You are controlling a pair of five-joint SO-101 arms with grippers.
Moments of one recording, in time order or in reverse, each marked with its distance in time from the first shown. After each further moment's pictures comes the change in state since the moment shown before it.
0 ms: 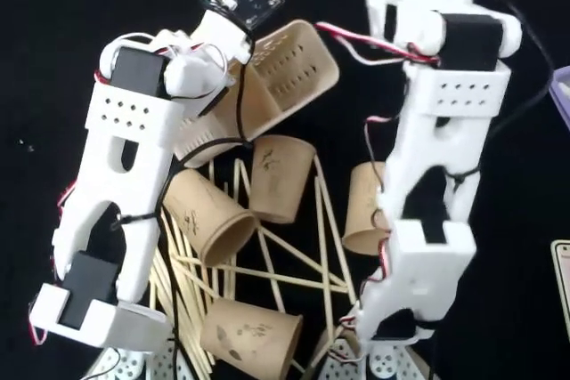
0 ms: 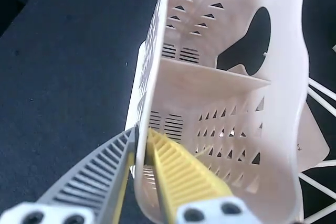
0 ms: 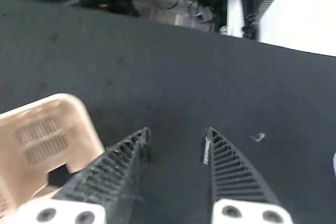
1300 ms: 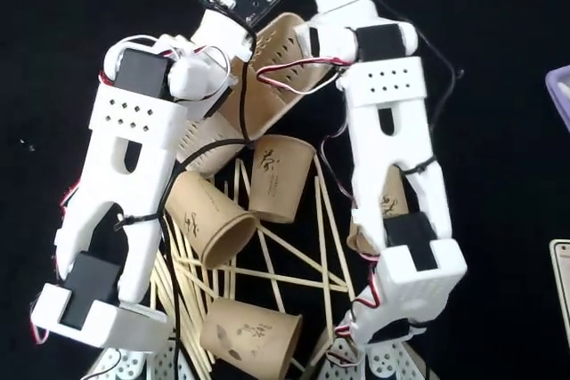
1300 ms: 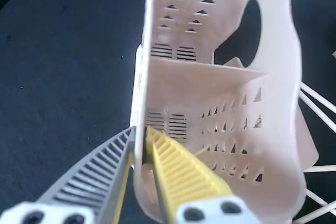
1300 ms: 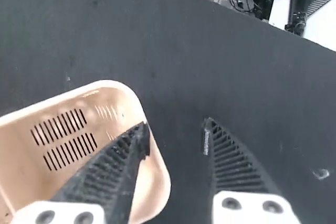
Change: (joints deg) left arm 0.8 0.0 0.9 0.4 4.6; right arm -9.7 -5.0 41.8 -32.4 4.7
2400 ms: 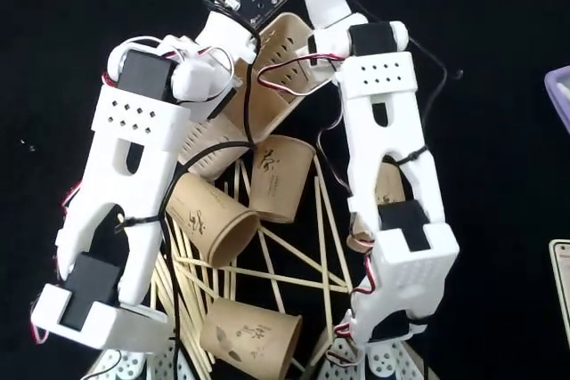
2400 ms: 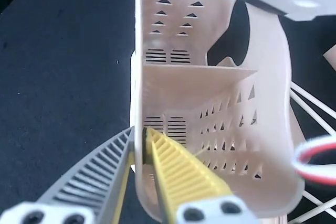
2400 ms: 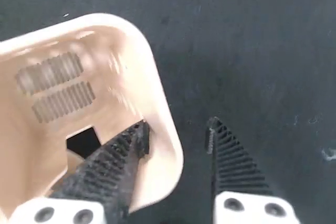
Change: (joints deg) left arm 0.9 0.0 -0.1 0.0 0.0; right arm 0.4 4.7 -1.7 7.3 5.3
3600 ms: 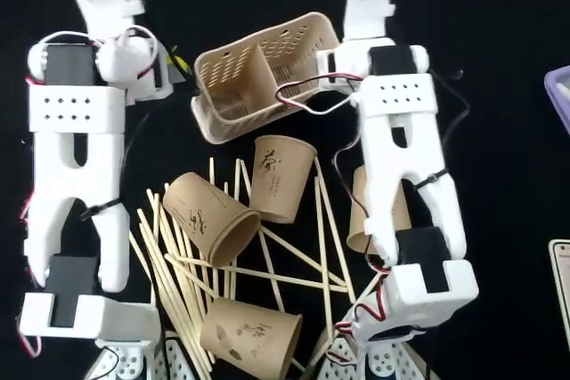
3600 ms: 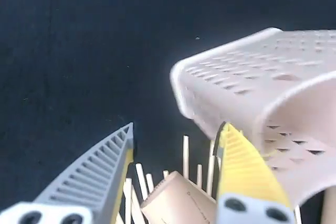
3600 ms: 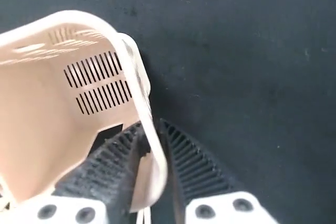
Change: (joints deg) left arm -16.9 -0.3 -0.2 1.9 33.1; right arm 3.1 -12.1 19.7 -8.4 -19.6
